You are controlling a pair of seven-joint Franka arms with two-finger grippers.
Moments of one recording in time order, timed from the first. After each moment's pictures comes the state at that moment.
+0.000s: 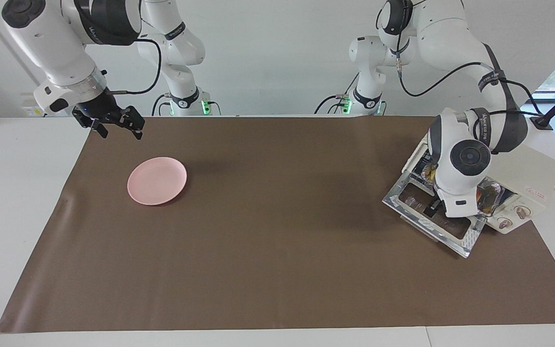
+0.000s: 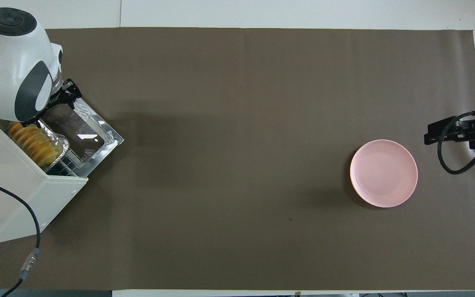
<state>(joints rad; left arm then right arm) -0.14 0.44 0.04 -1.51 0.34 1.69 -0.87 -0.14 -0.05 0.08 -1.73 0.04 1.59 0.06</state>
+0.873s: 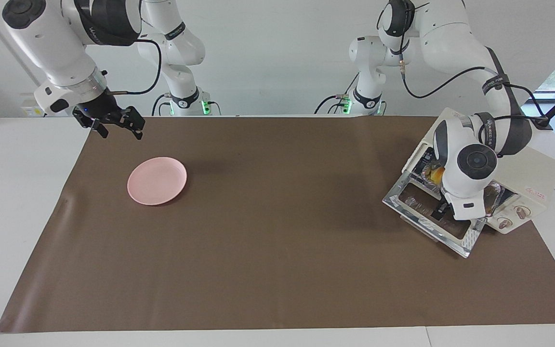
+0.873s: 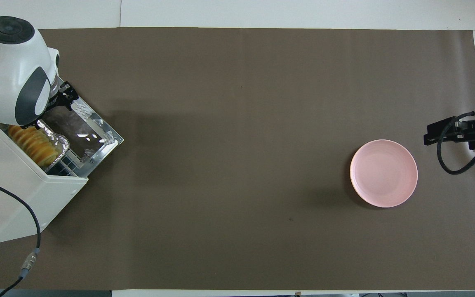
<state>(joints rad) -0.14 0.45 0.06 -1.55 0.34 1.77 -0.88 -0.14 -0.06 0.08 -1.74 0.04 1.59 0.06</state>
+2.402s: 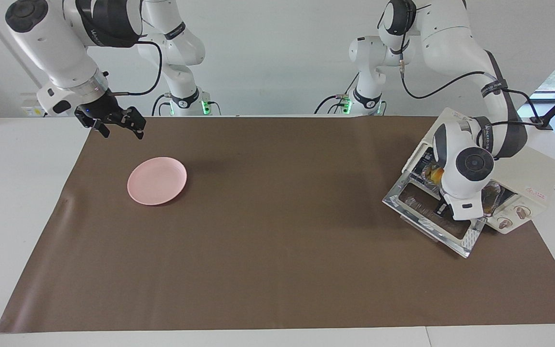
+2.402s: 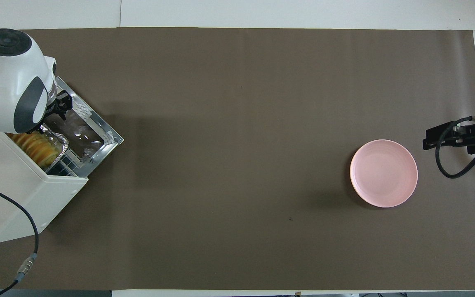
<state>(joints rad) -0.13 0.42 0.09 -1.64 0.34 1.83 -0.88 -0.14 -0.07 0.08 -1.77 0.04 1.59 0.06</state>
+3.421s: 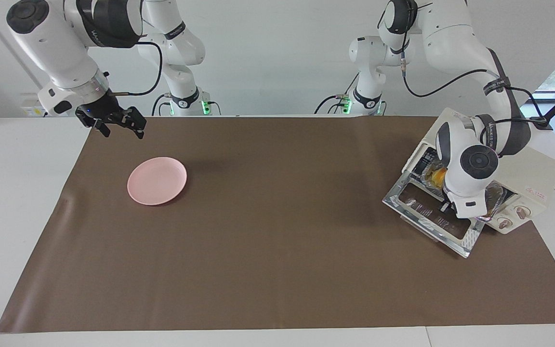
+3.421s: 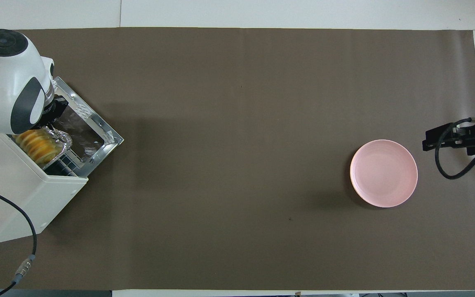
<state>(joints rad) -0.14 0.41 0.07 -1.64 0.33 1.83 -0.87 -0.14 -0.07 0.08 -1.77 0.04 1.59 0.06</state>
